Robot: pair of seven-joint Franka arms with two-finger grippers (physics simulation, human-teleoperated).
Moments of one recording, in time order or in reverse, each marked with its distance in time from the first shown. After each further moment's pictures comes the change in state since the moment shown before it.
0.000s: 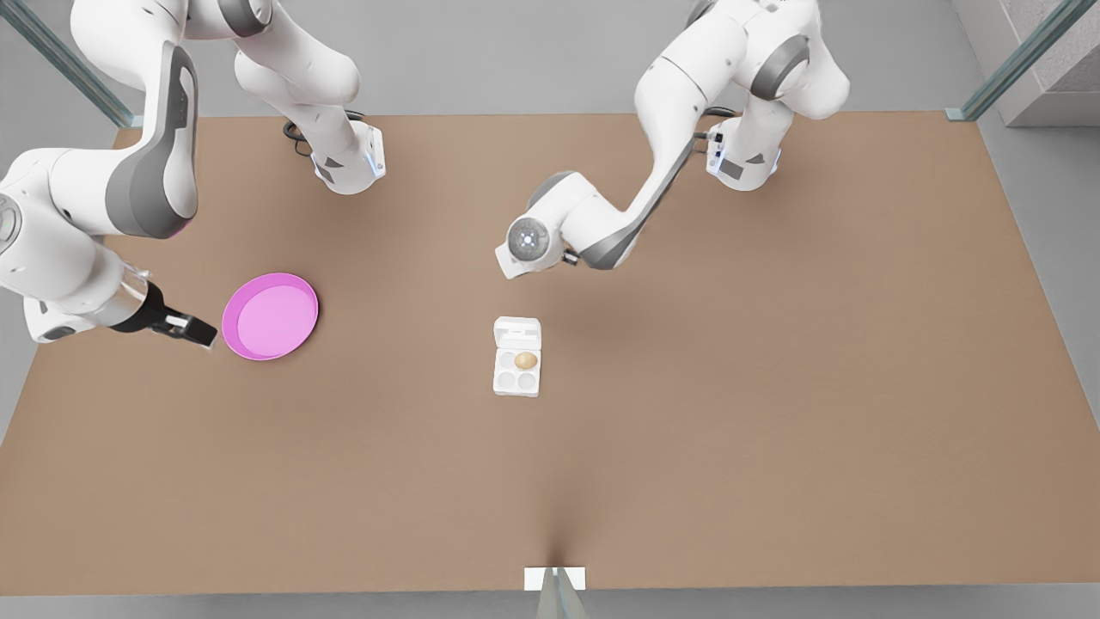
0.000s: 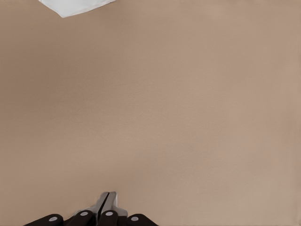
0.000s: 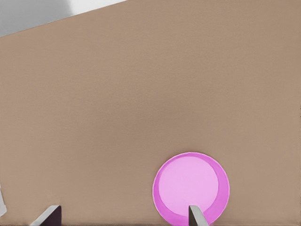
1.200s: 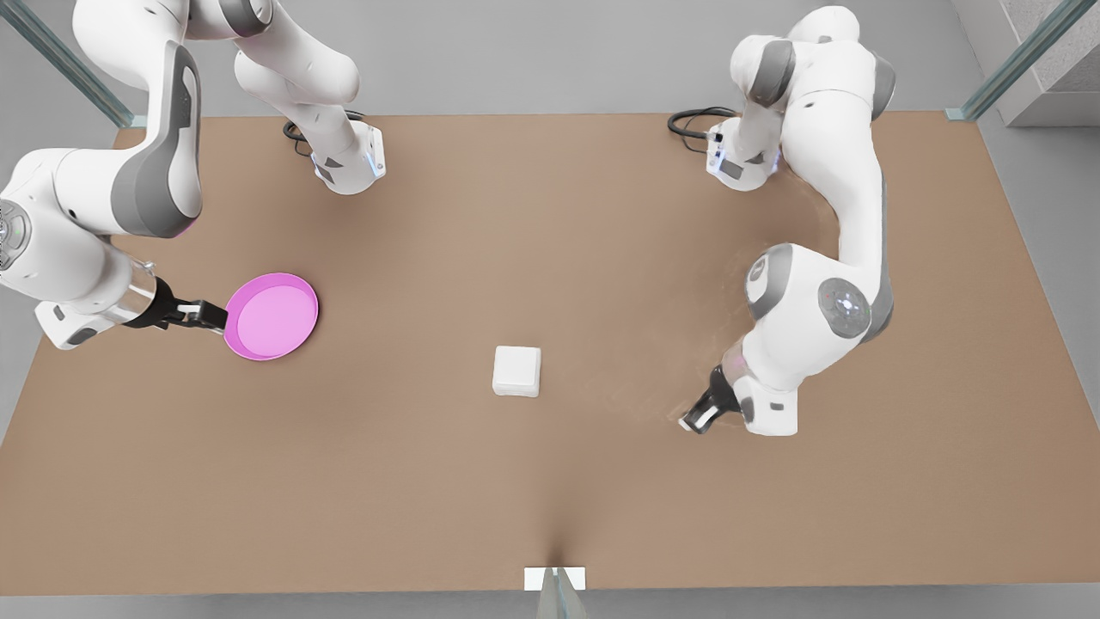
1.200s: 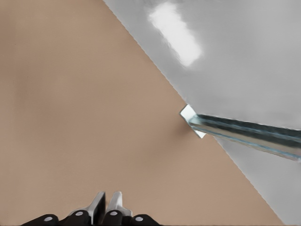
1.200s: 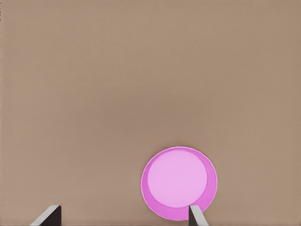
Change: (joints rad) left arm 0.644 -0.004 0.063 0.444 0.020 0.150 -0.542; right arm 0.010 0.000 0.003 -0.002 -0.001 -0.058 -0.199
